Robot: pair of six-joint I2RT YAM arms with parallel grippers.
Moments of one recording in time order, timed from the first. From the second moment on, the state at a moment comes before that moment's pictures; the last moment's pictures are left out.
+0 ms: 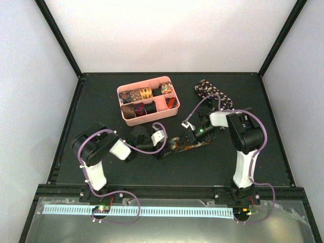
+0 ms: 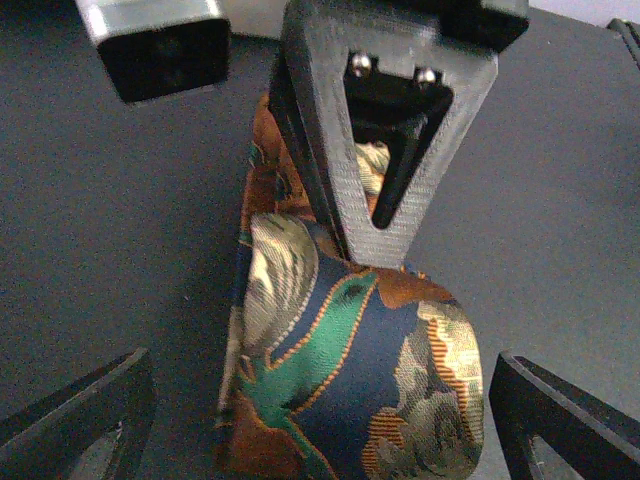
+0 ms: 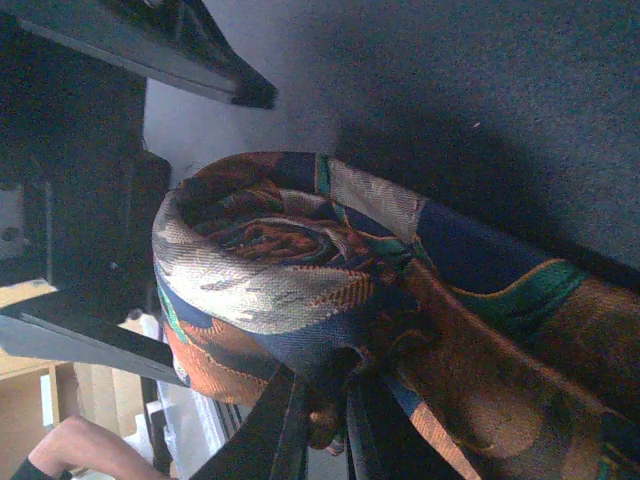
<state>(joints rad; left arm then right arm) -0.64 1.79 0.43 0.92 0.60 0.09 0.35 1.98 1.04 -0.67 -1.02 -0.14</state>
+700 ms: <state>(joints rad) -0.73 1.89 0.61 0.72 0.57 0.19 0.29 1.98 1.06 -0.79 -0.99 -0.18</state>
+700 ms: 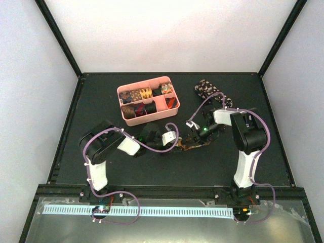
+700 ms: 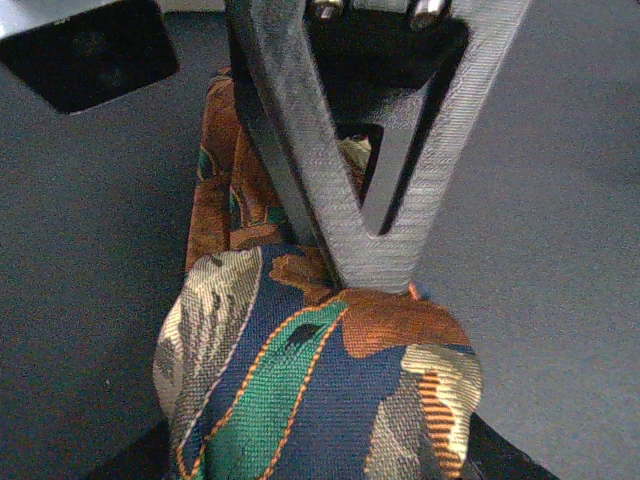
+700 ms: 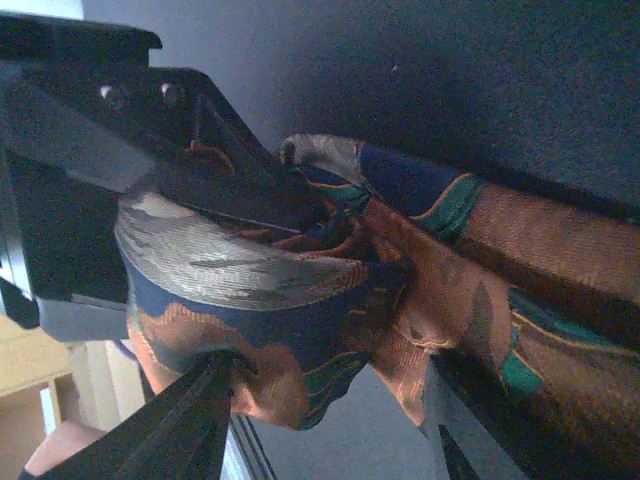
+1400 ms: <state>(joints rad) -0.76 1.86 0.70 0.48 0.48 0.28 0.36 1.94 1.18 -0.88 -0.90 -0.16</state>
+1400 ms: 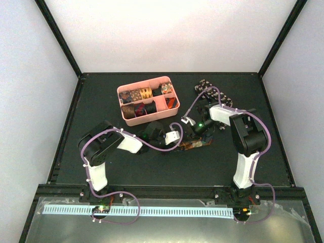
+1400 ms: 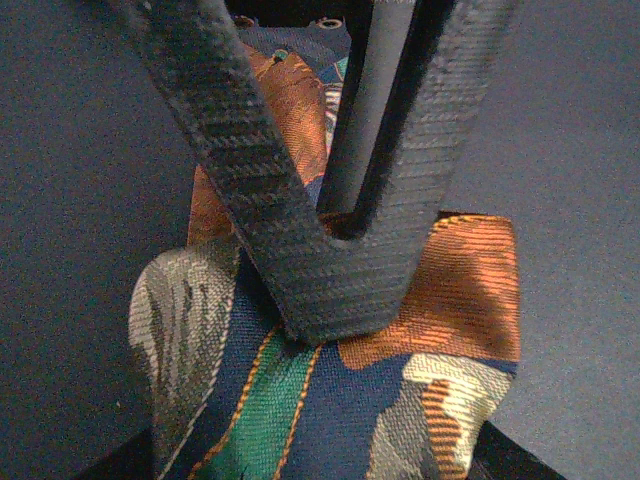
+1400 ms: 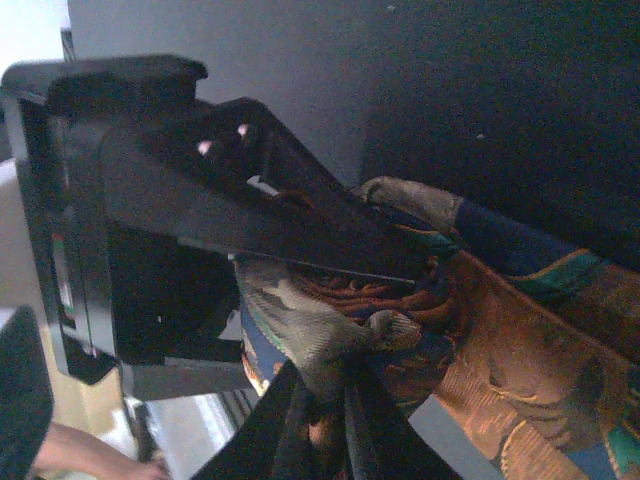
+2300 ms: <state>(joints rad) -0.72 1.92 0.58 0.90 0.55 0.09 0.26 1.95 1.08 -0.77 -0.82 -0.13</state>
